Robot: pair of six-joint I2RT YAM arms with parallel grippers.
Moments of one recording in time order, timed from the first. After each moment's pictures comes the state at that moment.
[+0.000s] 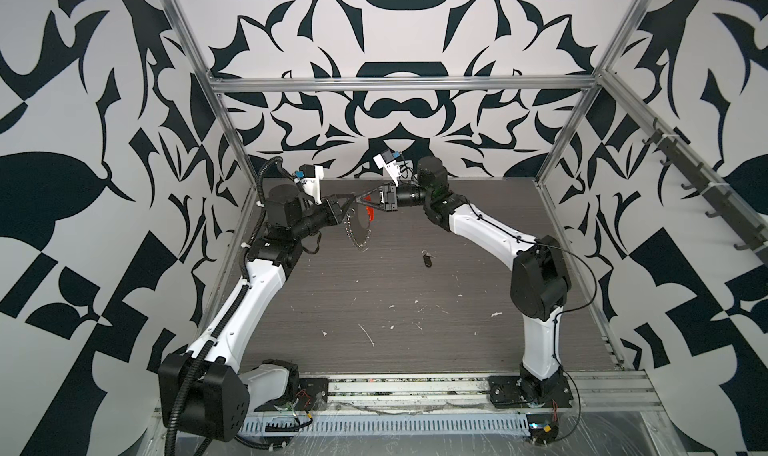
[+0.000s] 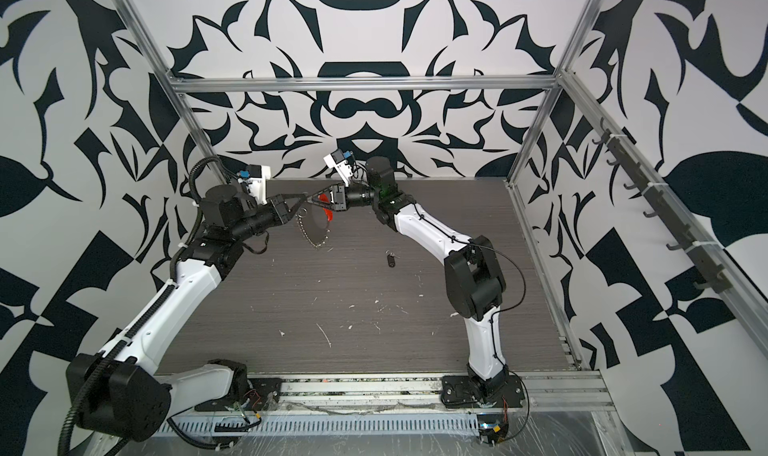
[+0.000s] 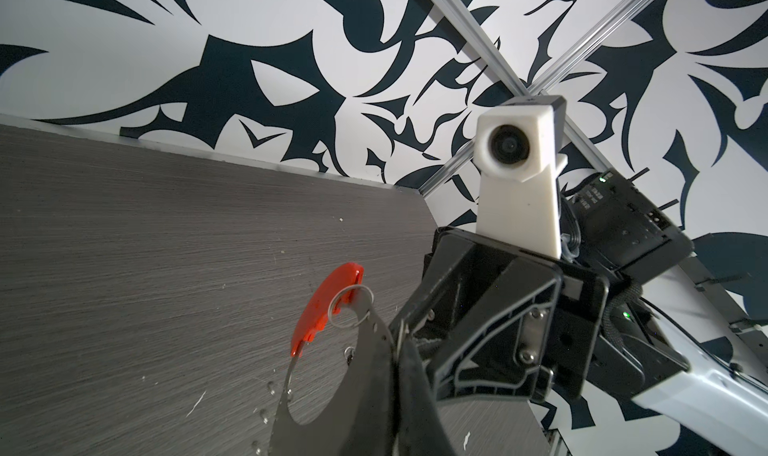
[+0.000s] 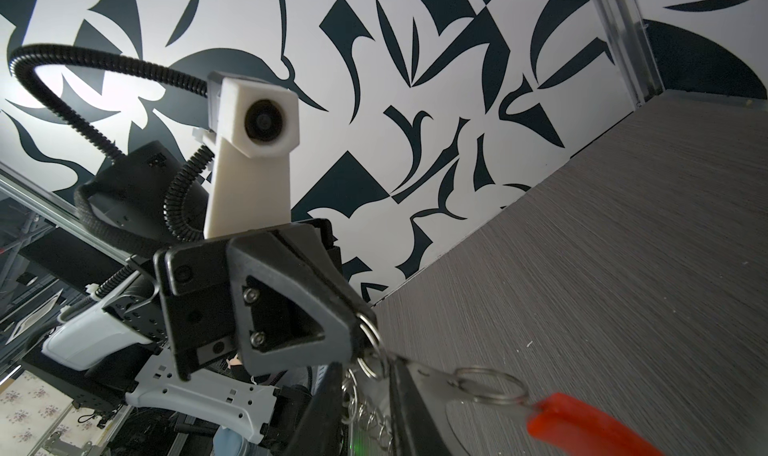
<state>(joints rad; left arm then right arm) -0.23 1.22 1.04 -0.03 0.55 -0.60 0.59 2.00 1.71 0.23 -1.05 0.68</state>
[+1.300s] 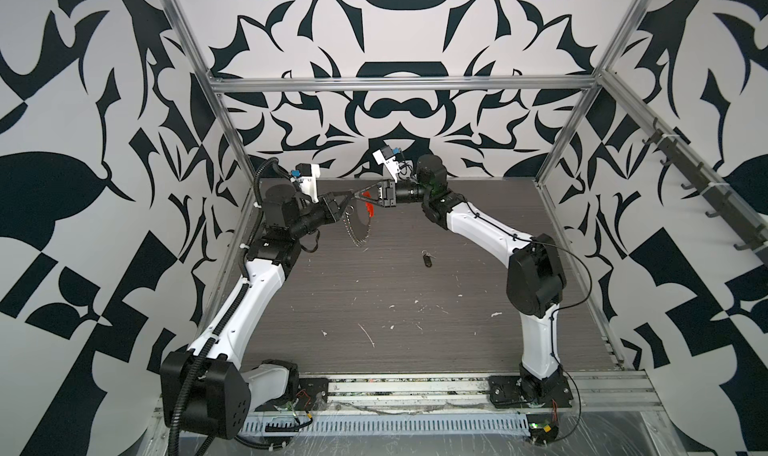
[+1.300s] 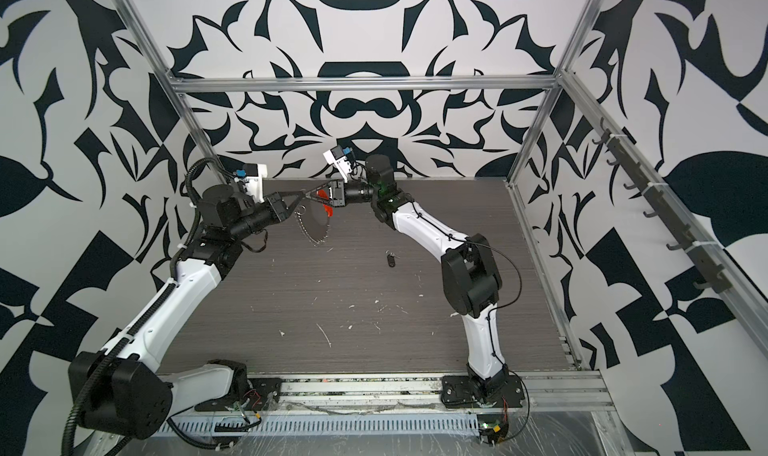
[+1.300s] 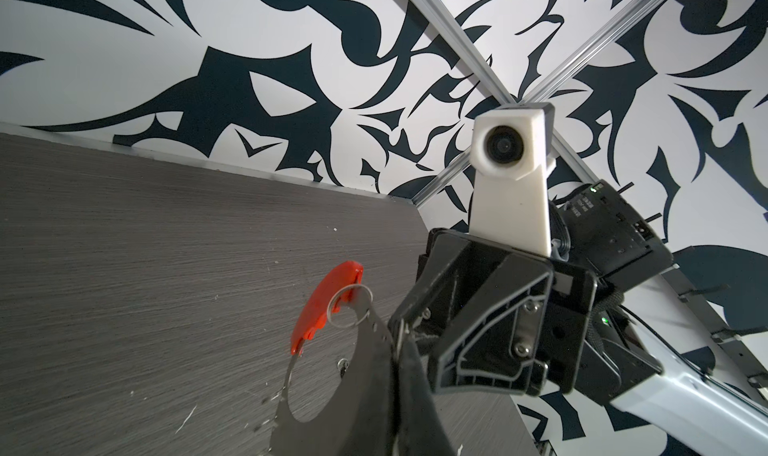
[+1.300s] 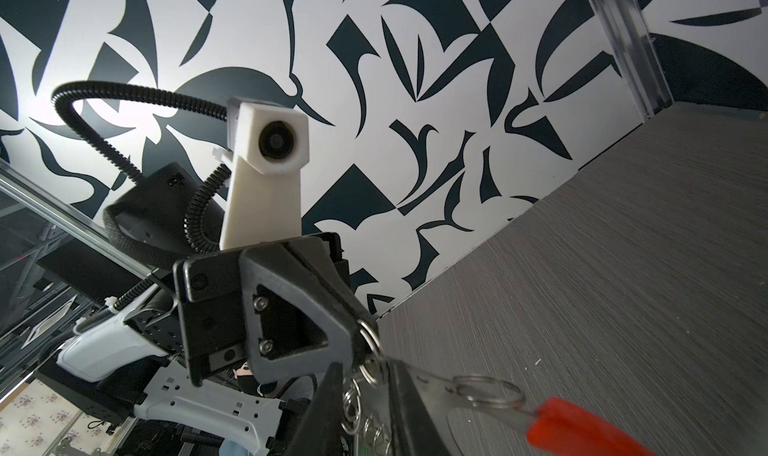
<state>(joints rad) -0.21 1.22 1.03 0.03 0.58 -0.64 0.59 2.04 1.75 0.30 -1.05 0.75</state>
